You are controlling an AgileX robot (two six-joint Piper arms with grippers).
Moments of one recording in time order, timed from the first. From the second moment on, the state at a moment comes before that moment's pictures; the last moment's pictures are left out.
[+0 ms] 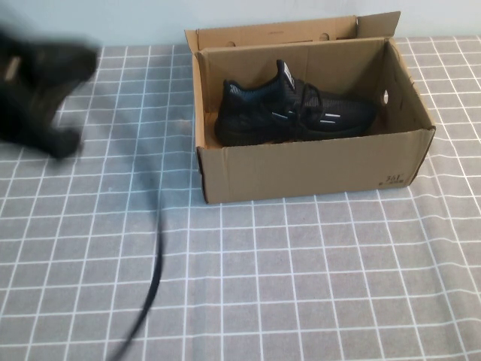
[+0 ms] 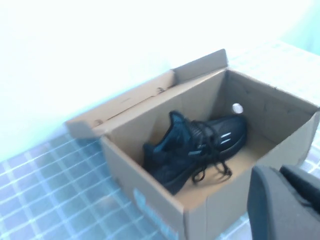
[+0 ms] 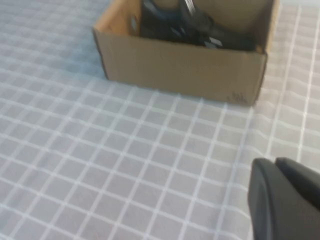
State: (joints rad) right arm 0.48 0.25 -1.00 0.02 1.26 0.14; left arm -0.30 0.91 -1.02 -0.57 0.55 0.76
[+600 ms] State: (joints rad) right arm 0.48 0.01 -0.33 0.20 0.29 0.07; left arm -0.30 0.14 -0.18 -0.60 0.10 0.66
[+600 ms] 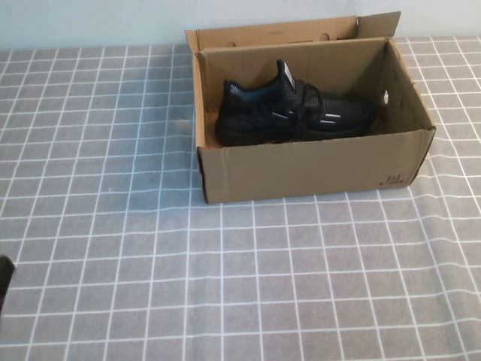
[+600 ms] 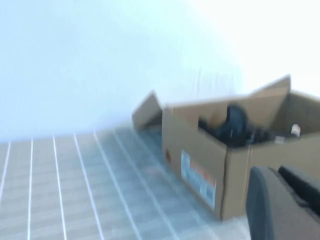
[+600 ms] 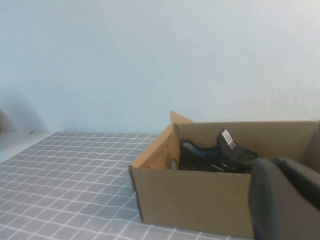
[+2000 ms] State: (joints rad) right arm 0.10 -0.01 0.02 0.17 0.32 0.03; left arm -0.30 0.13 0.03 -0.61 0.19 0.66
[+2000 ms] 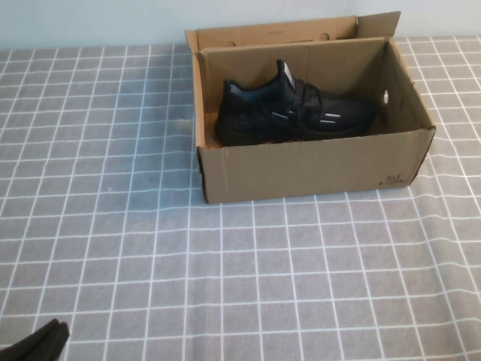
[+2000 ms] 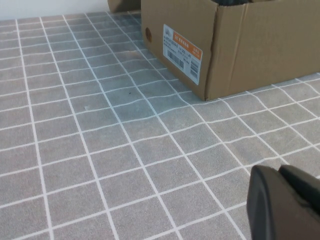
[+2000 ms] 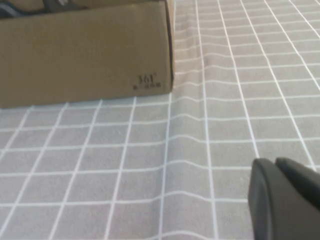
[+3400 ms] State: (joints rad) right arm 0.10 -0.01 0.02 0.17 0.34 -0.01; left arm -0.23 0.13 0.03 -0.29 0.06 0.37
